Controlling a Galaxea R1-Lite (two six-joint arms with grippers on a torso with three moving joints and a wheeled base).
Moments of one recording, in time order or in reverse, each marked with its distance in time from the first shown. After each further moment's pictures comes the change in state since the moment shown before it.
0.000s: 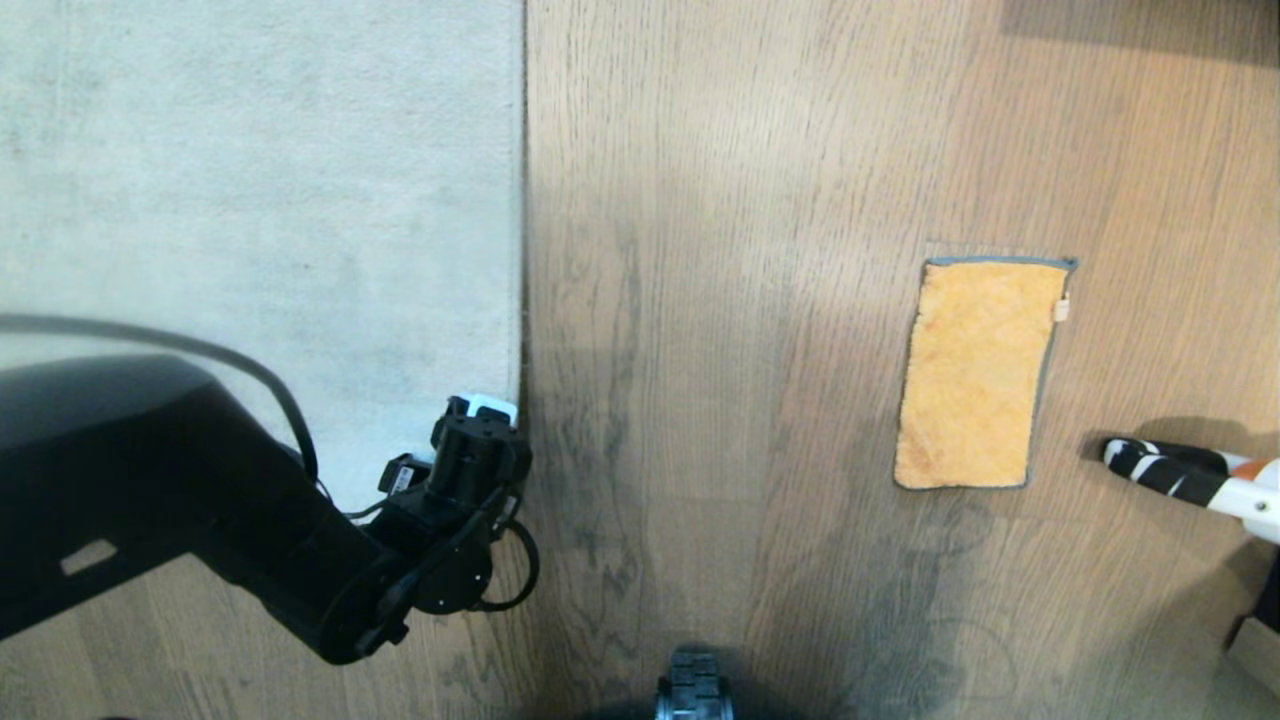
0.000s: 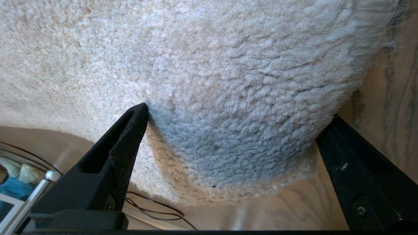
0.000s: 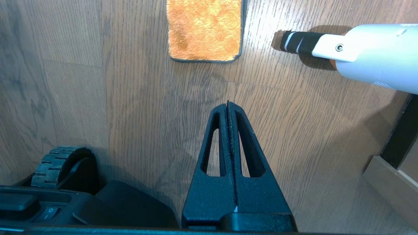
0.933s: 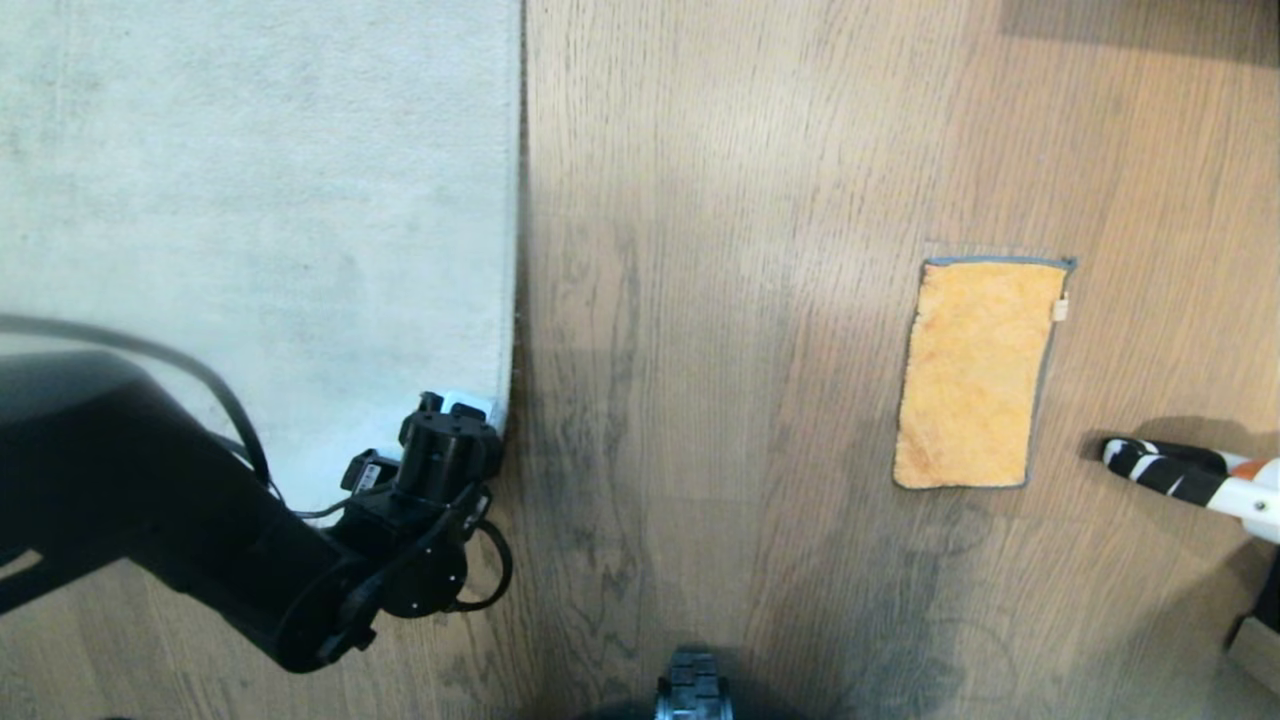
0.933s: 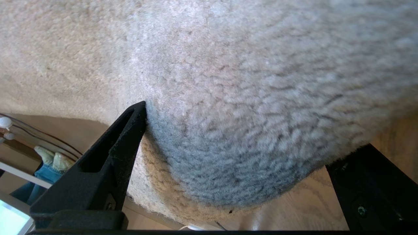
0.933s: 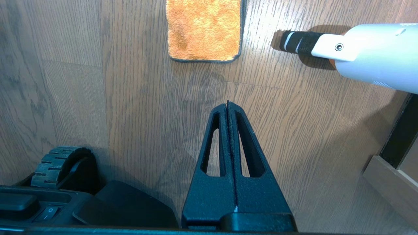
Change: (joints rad) left arm 0.047 -0.063 0.055 0.000 0.059 0.059; right arm 0.000 0.000 0.000 0.000 0.000 0.000
